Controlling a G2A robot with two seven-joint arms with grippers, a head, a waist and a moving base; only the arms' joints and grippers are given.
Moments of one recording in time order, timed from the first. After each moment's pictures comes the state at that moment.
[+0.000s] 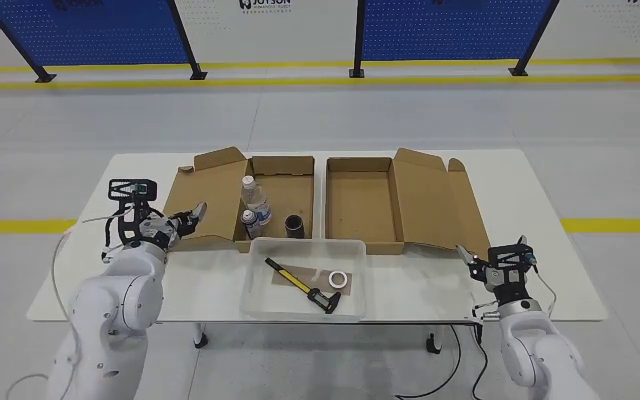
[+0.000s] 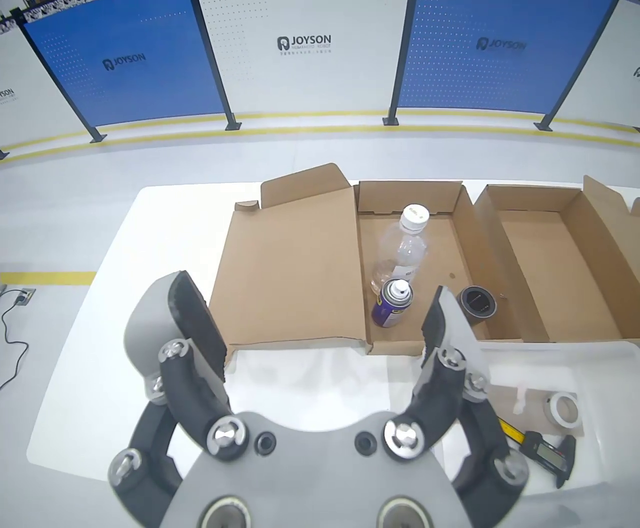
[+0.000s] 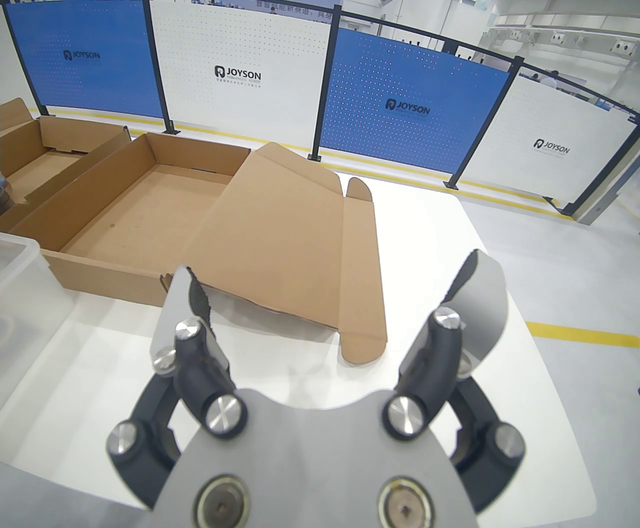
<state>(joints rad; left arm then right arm) 1.48 -1.16 -1.66 -2.02 1.19 0.11 -0.71 -1.73 -1.15 1.60 -1.80 -1.33 0.00 0.00</state>
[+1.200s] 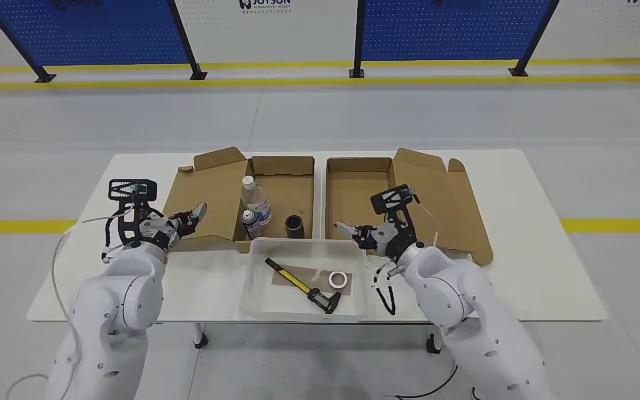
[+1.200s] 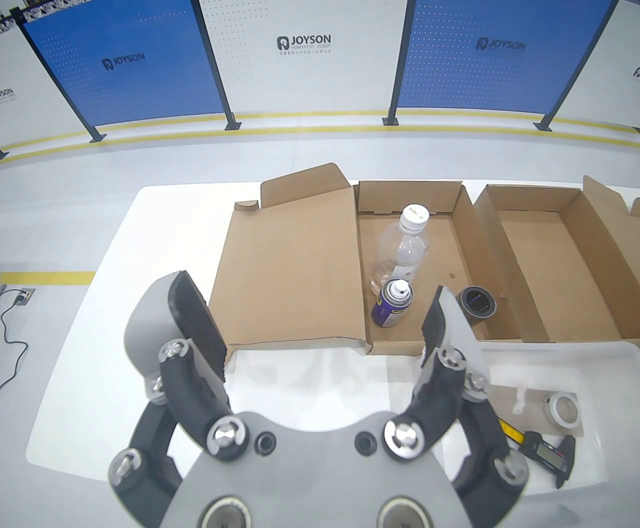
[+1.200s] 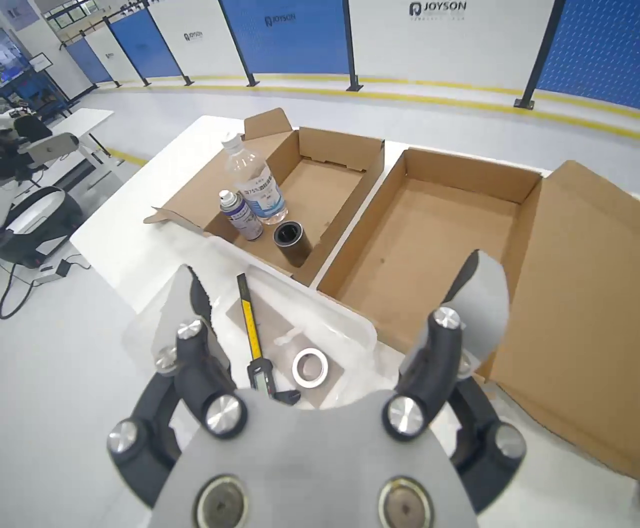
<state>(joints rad) 1.48 -1.16 -1.66 -2.02 1.19 0.12 -0.71 -1.22 -1.24 1.10 -1.85 -0.96 0.07 0.60</state>
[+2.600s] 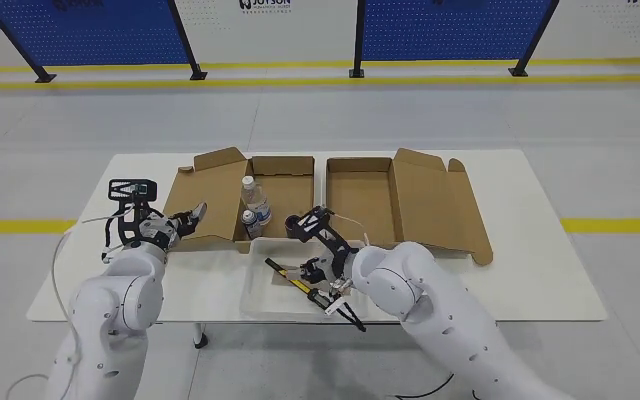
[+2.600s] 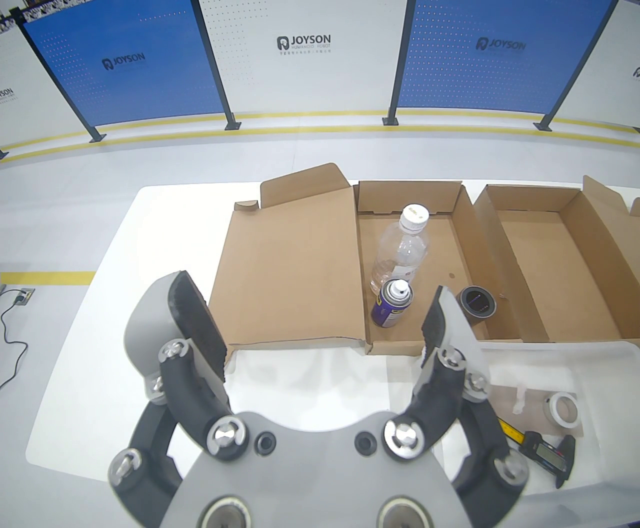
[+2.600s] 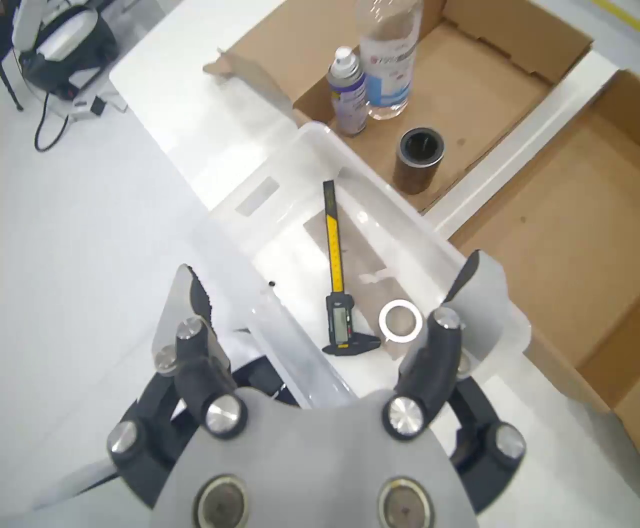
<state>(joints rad) 1.48 -1.16 -1.66 -2.02 1.19 0.12 -0.71 -0.96 -1.31 0.79 -1.74 -0.84 0.04 1.04</state>
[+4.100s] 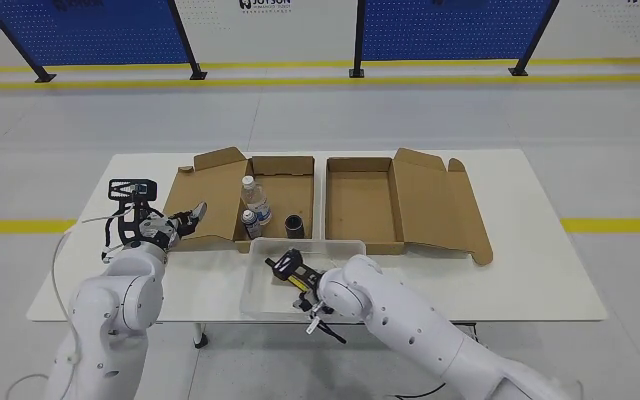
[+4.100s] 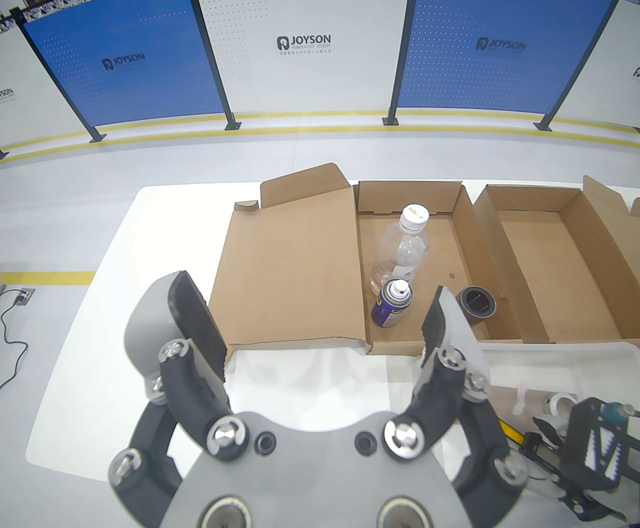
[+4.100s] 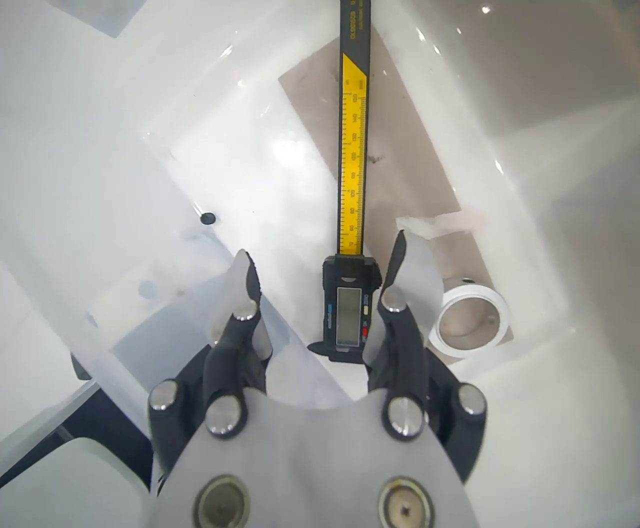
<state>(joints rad) 1.48 -1.16 -1.66 -2.02 1.19 0.12 -0.71 -0.83 -1.44 0.52 -1.29 -0.91 -0.01 1.05</state>
